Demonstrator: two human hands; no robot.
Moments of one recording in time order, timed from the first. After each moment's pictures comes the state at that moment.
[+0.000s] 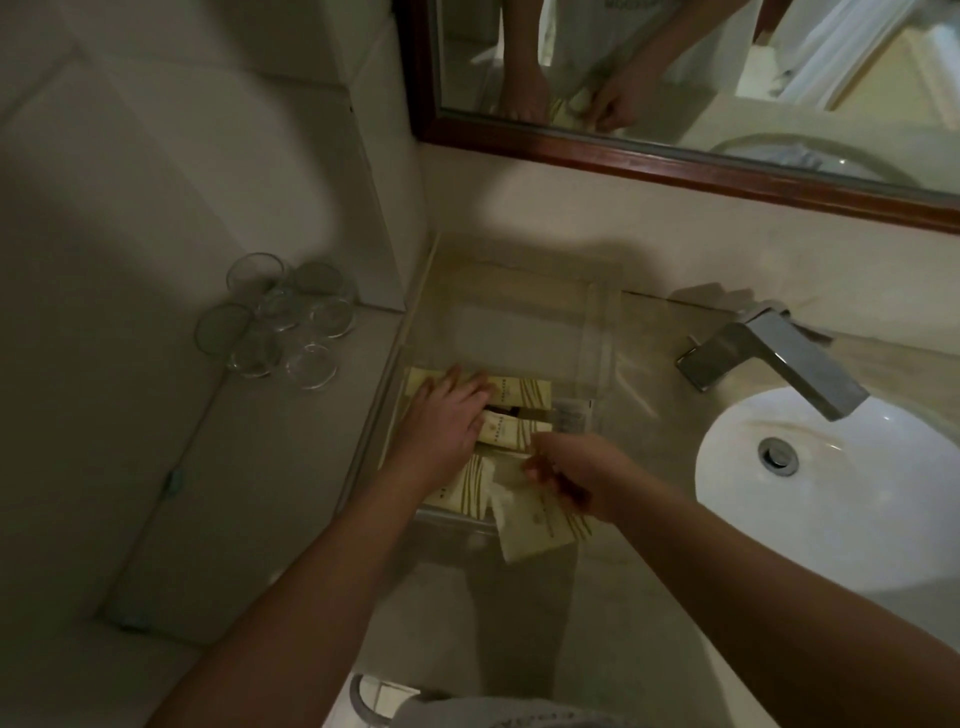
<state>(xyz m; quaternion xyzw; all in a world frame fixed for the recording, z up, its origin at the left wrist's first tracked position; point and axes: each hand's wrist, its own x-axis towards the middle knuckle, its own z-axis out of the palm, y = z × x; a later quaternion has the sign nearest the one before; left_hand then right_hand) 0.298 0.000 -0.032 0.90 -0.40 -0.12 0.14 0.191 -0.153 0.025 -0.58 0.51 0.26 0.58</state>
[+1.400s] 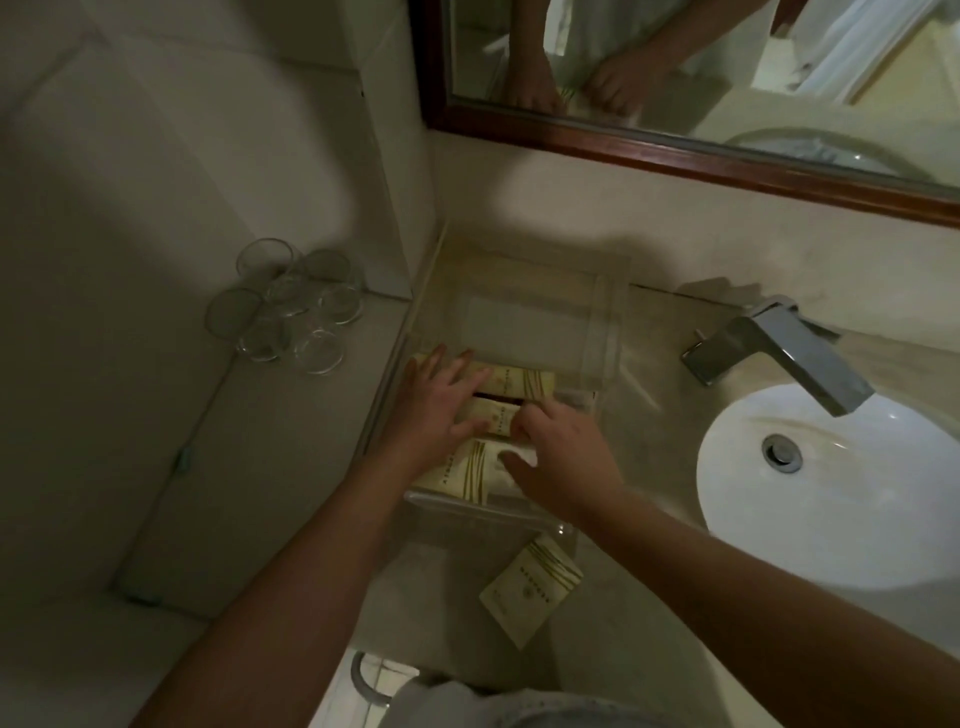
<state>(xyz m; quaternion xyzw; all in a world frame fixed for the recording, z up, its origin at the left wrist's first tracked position) 0.306 0.011 -0.030 0.91 -0.38 -0.12 0.15 0.173 -0.138 0.023 -0.98 0.07 0.03 0.20</state>
